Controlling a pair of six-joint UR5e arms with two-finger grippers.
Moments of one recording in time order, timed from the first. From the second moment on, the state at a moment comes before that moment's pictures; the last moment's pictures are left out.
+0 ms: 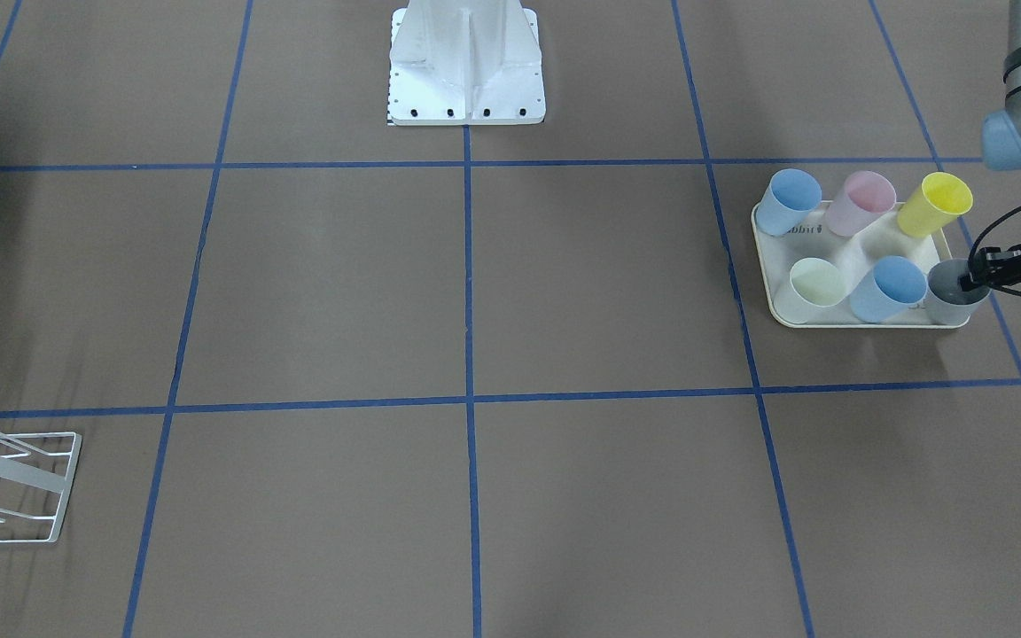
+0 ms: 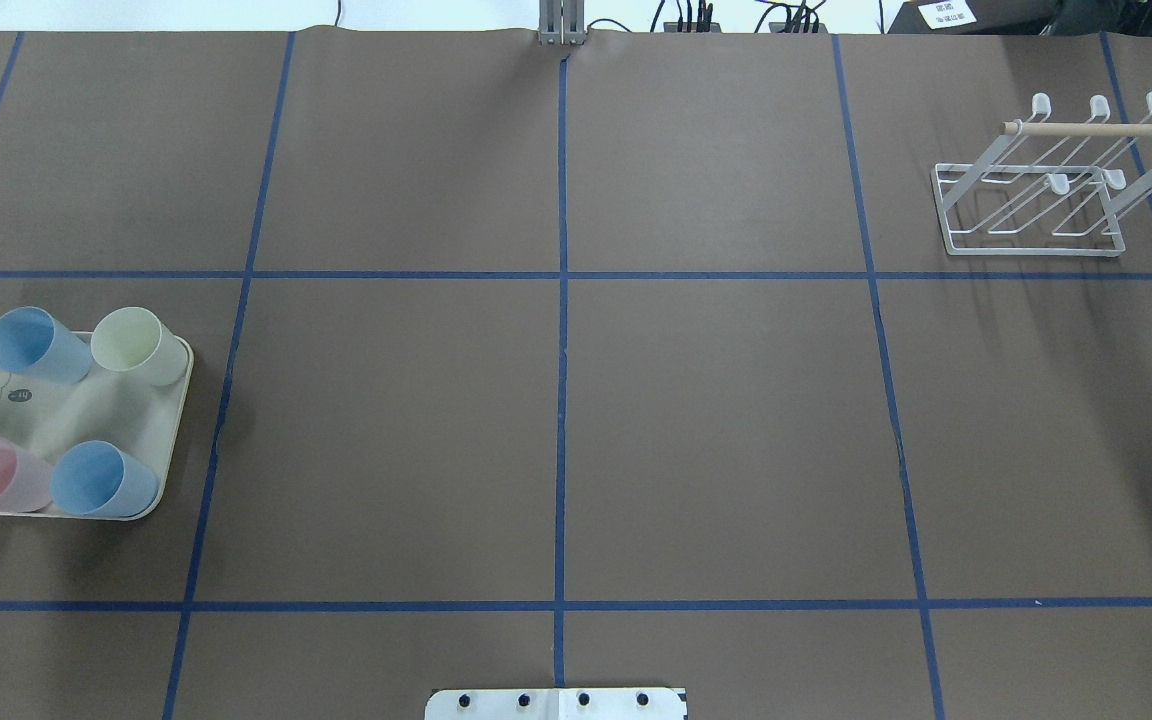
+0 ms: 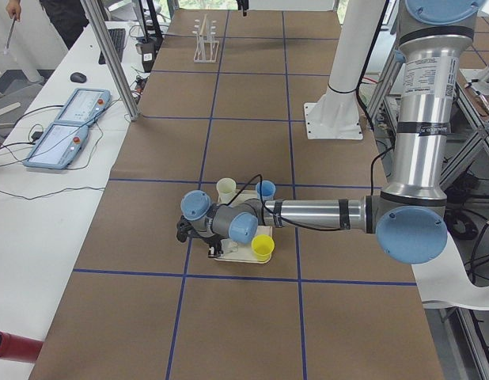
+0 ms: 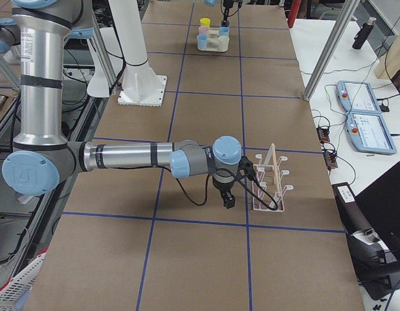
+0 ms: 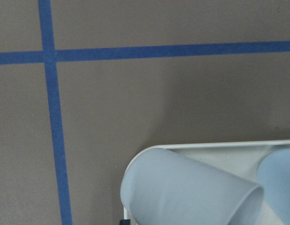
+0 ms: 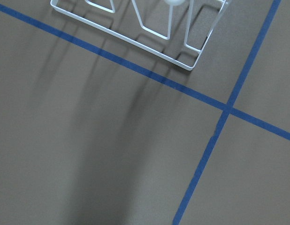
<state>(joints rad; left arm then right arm) -1.24 -1.61 -1.44 -1.88 -2.44 -0.32 1.44 -1.66 1.72 -1.45 2.37 -0.20</state>
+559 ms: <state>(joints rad) -1.34 -1.62 -1.48 -1.86 -2.46 -0.31 1.44 -1.67 1.72 -1.43 2.41 -0.20</state>
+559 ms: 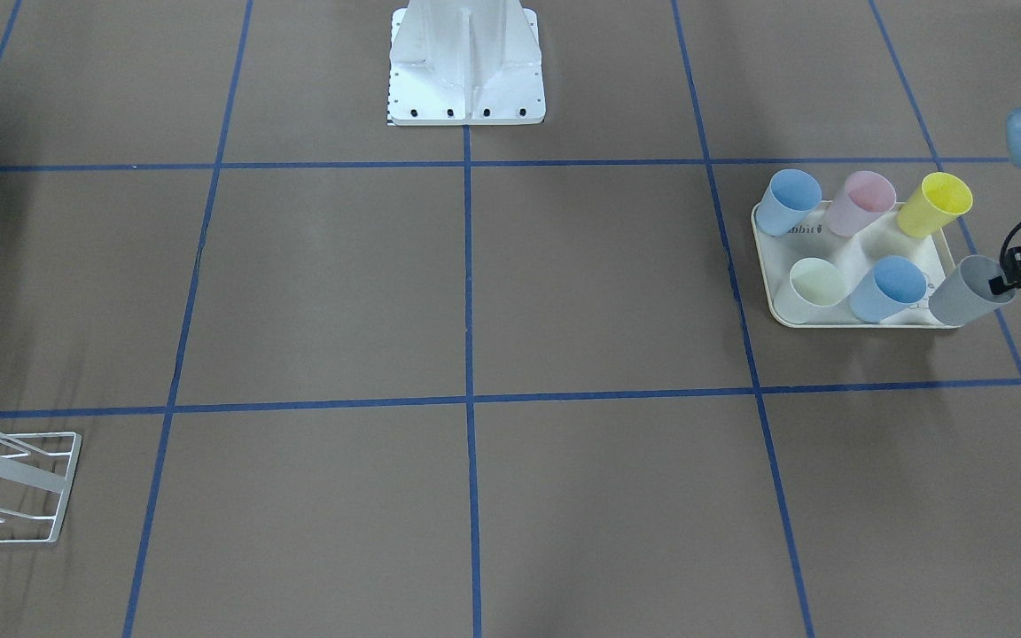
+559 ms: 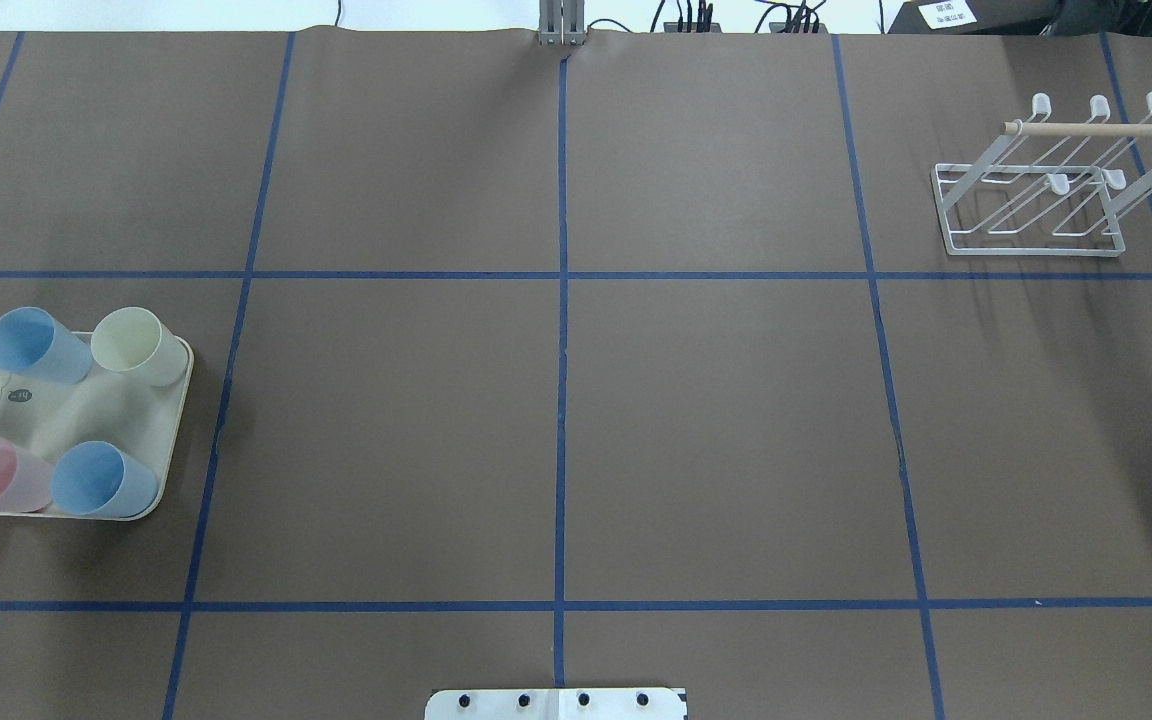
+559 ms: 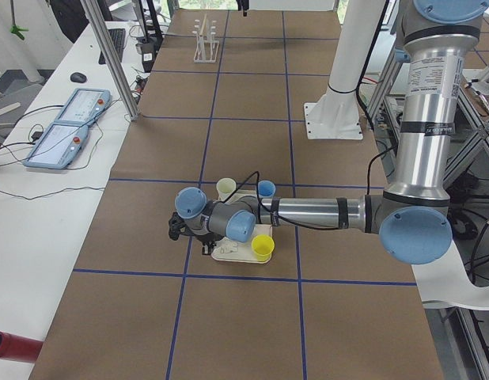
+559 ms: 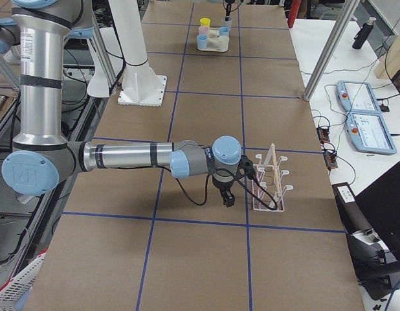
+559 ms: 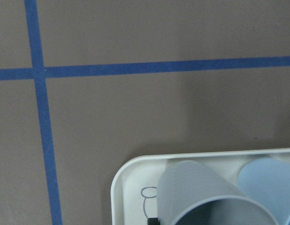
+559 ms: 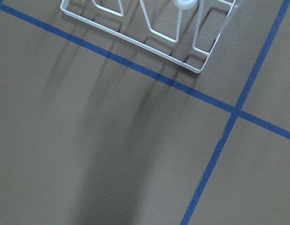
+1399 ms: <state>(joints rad) -1.36 -1.74 -1.91 -1.55 -2.59 -0.82 1.42 -1.58 1.67 -1.27 2.69 0.31</state>
